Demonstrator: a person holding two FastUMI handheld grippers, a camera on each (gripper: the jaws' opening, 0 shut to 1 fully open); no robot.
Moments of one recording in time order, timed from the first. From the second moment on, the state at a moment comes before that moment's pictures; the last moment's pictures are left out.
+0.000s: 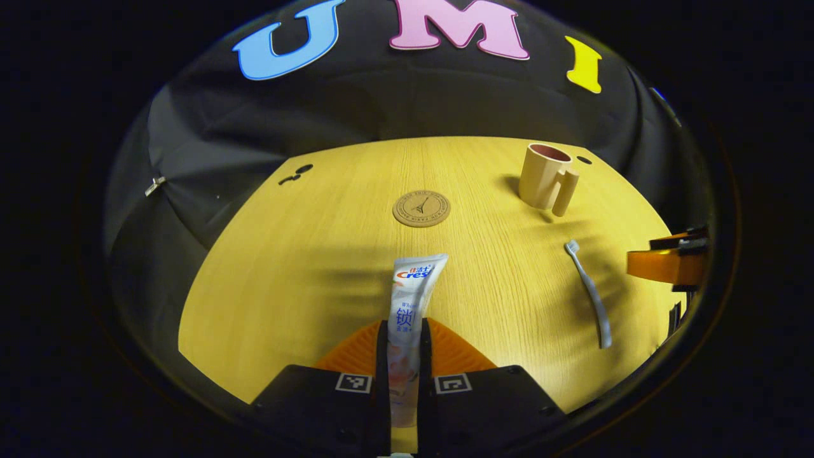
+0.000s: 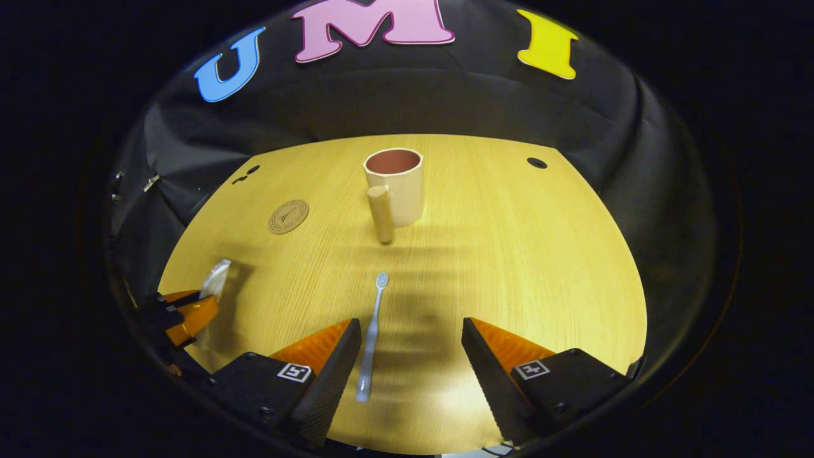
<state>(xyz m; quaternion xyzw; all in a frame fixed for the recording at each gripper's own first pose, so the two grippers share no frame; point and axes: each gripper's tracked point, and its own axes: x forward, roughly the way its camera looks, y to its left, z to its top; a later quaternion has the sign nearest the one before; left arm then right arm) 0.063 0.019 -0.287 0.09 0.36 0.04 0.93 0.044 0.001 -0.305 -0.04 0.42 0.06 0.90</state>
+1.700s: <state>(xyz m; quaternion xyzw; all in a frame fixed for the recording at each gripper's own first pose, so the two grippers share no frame) 0.025 -0.013 -0.241 0.07 0.32 -0.06 0.94 0.034 0.043 -0.373 -0.08 0.51 0.05 0.85</state>
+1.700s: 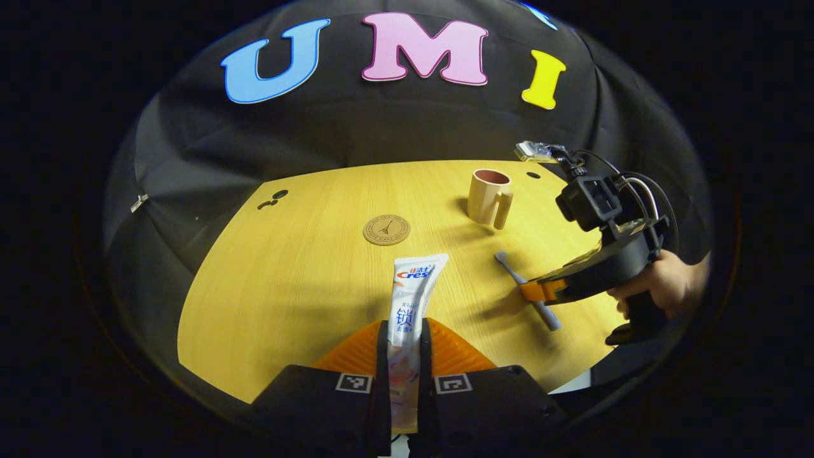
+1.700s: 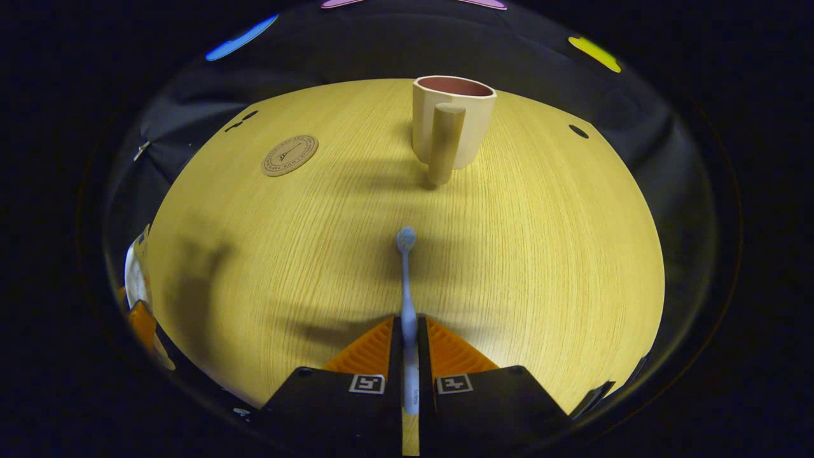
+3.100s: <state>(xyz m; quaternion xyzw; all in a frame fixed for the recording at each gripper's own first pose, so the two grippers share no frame) 0.215 -0.152 -0.131 0.03 0.18 -0.10 0.98 0.065 -0.053 -0.295 0.05 0.45 0.14 0.88</state>
